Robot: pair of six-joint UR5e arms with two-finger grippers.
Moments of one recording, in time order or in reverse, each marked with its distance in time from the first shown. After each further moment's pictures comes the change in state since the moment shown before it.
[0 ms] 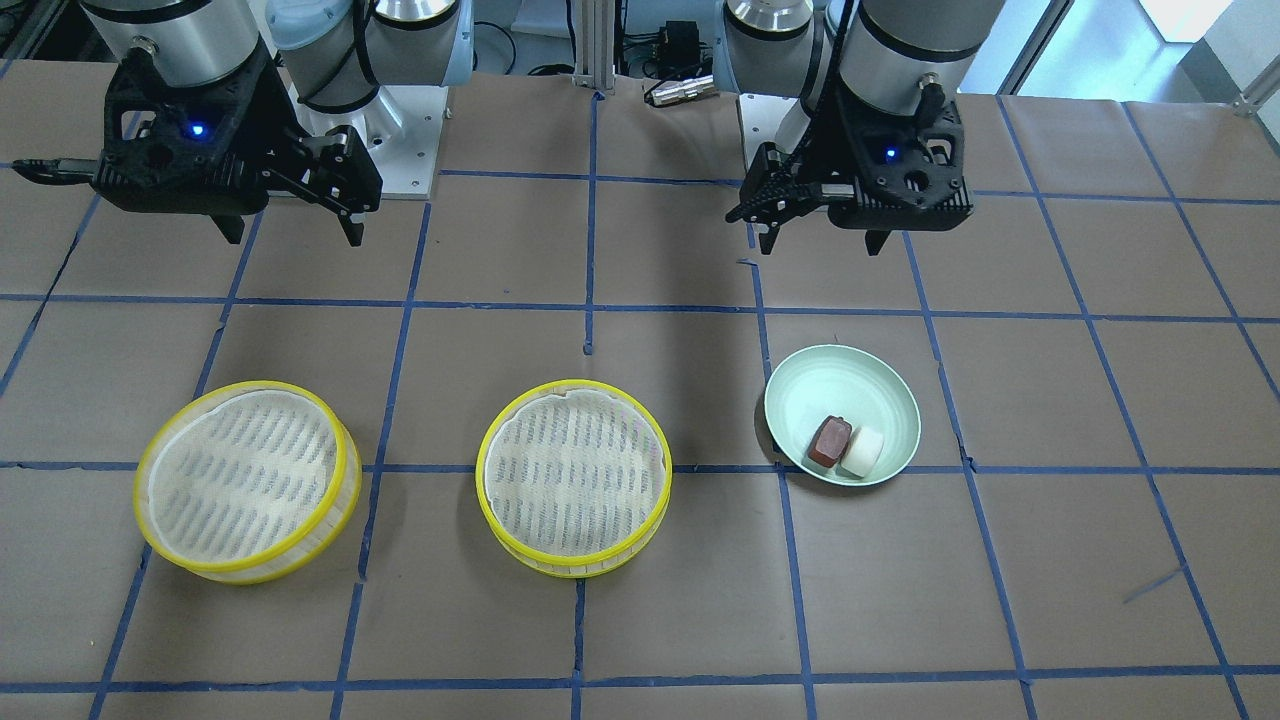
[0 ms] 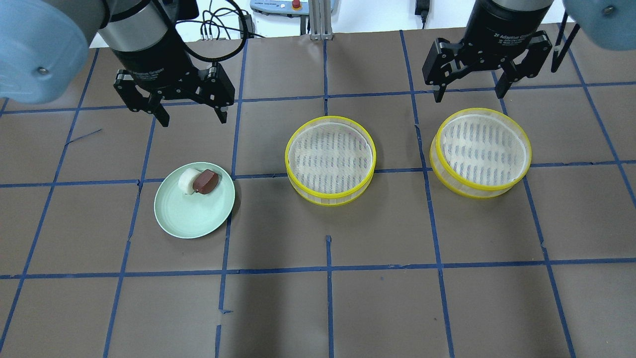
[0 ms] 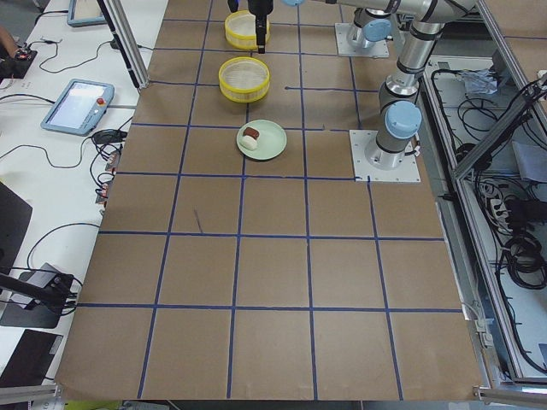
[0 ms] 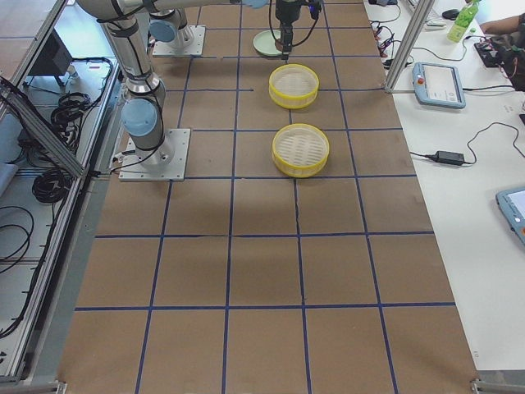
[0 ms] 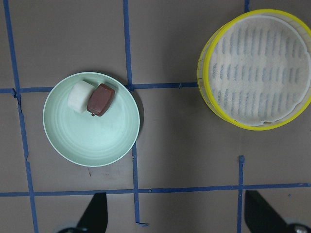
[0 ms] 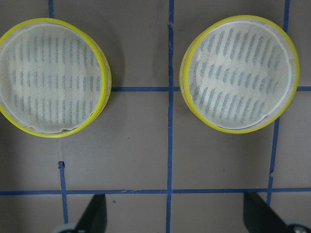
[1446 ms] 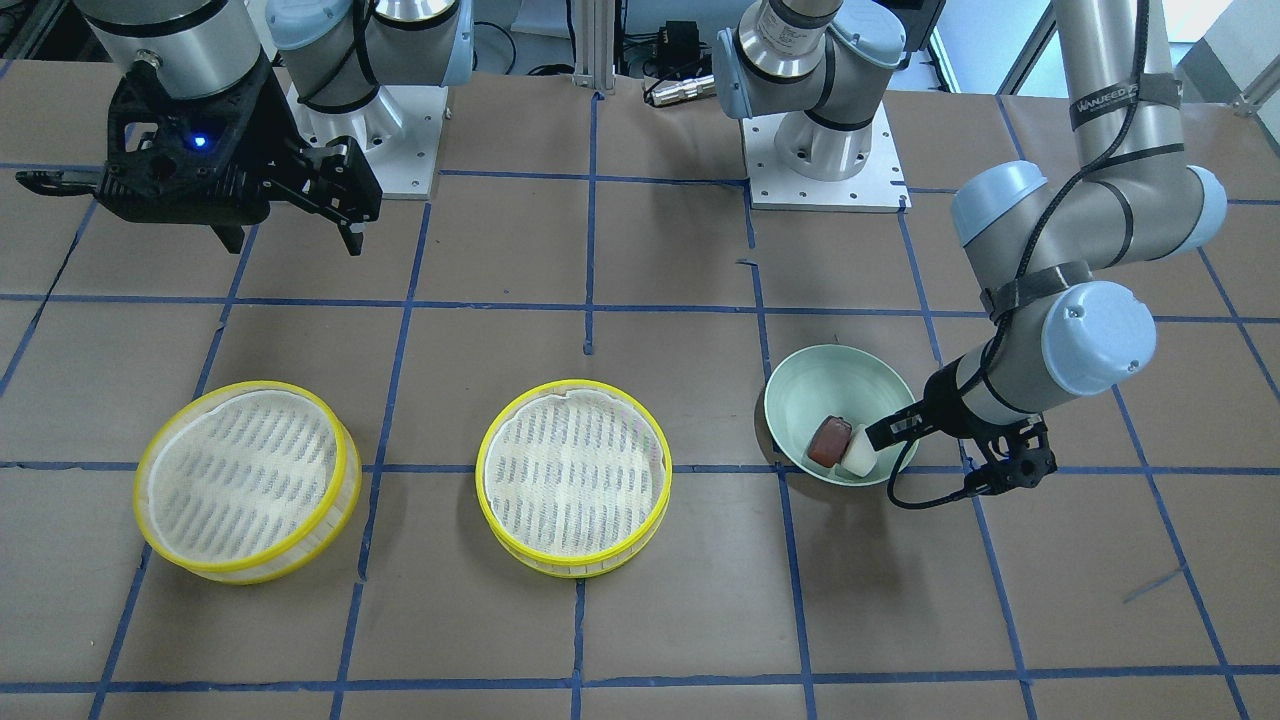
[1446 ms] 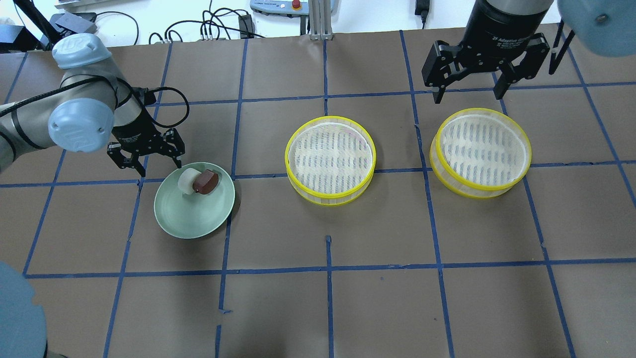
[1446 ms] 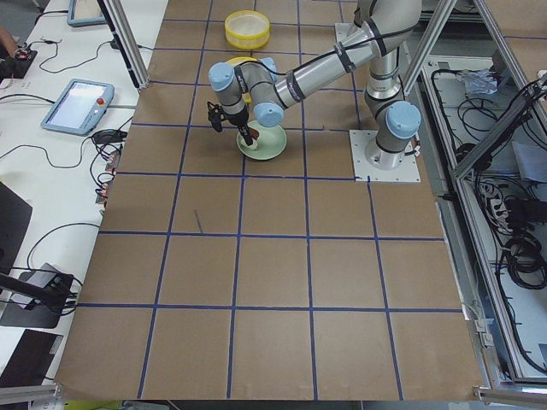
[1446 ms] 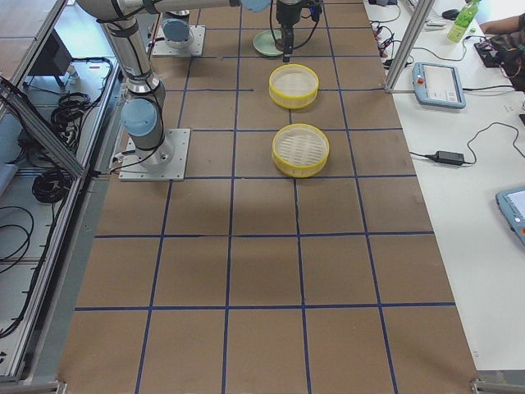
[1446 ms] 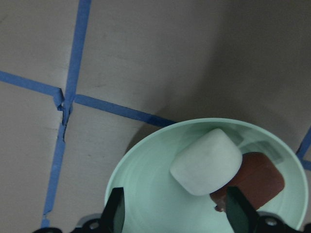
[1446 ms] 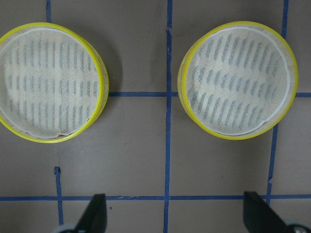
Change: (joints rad) left arm 0.282 -0.319 -0.274 0.434 -0.051 -0.100; right arm -0.001 -0.001 0.023 -0.034 -0.006 -0.004
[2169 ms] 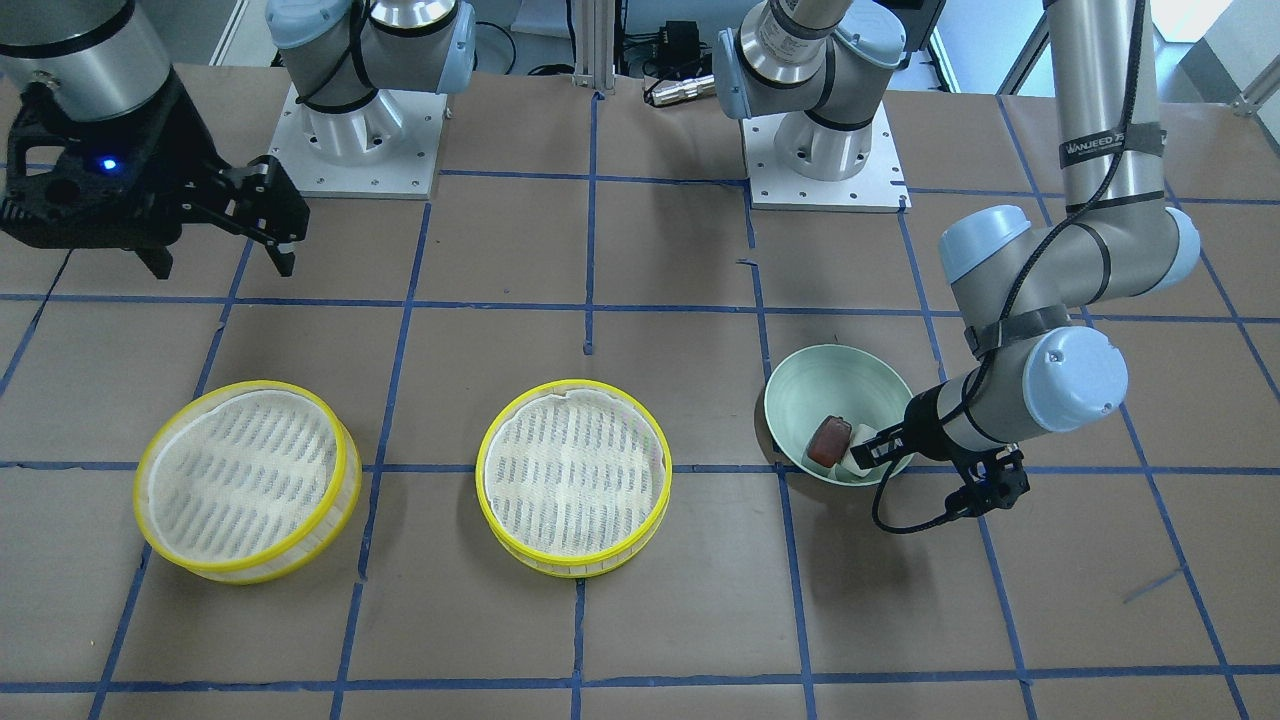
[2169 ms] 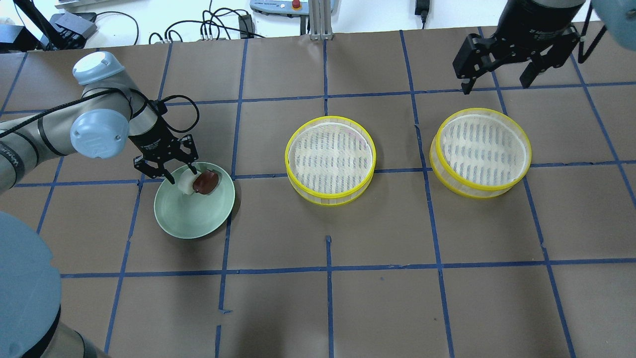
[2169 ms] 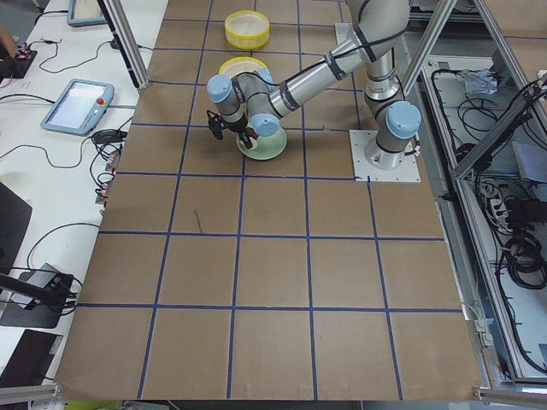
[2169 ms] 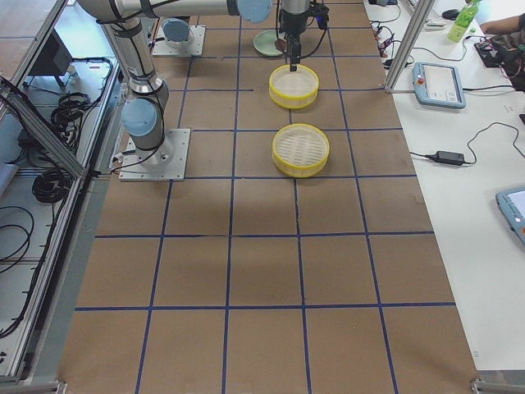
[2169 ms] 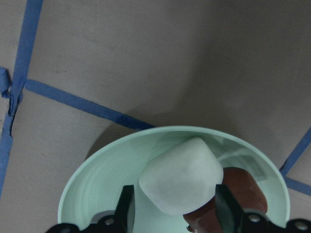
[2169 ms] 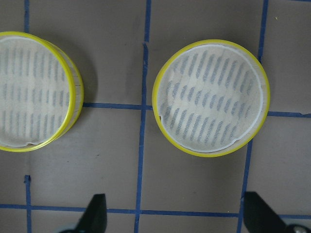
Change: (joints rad) left arm 0.001 -0.058 -0.012 0.045 -0.012 -0.015; right arm -0.139 0.001 0.023 -0.048 0.003 -0.192
